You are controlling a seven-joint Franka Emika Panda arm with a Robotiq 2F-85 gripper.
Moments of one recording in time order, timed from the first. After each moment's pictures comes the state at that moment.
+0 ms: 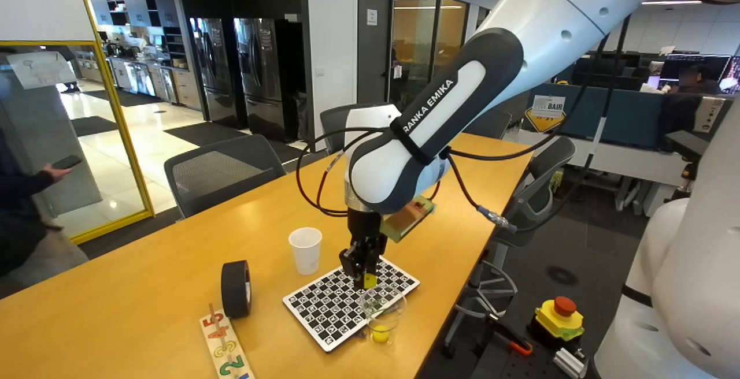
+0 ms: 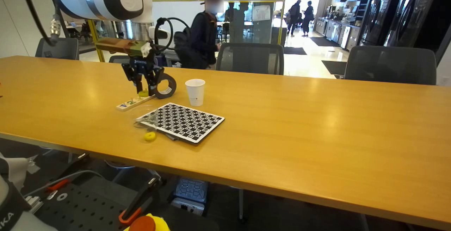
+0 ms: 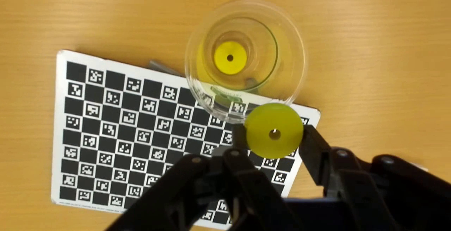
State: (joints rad) arm 0.10 -0.03 0.10 -2.56 0.09 2.50 -0.04
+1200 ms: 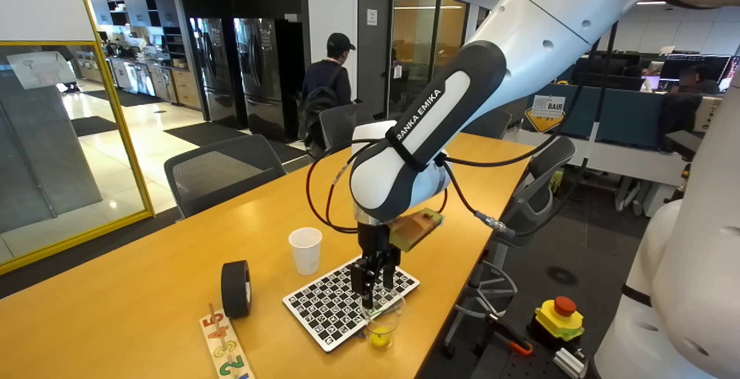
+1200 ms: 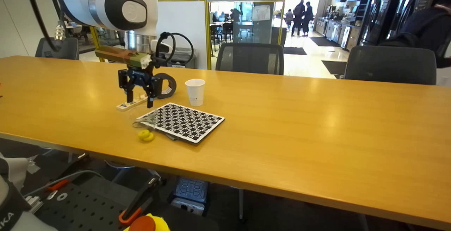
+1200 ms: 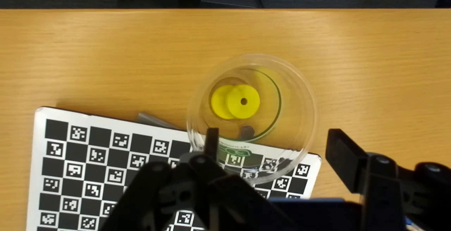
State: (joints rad) arm 0.09 0.01 0.09 -2.57 0.17 2.44 -0.10
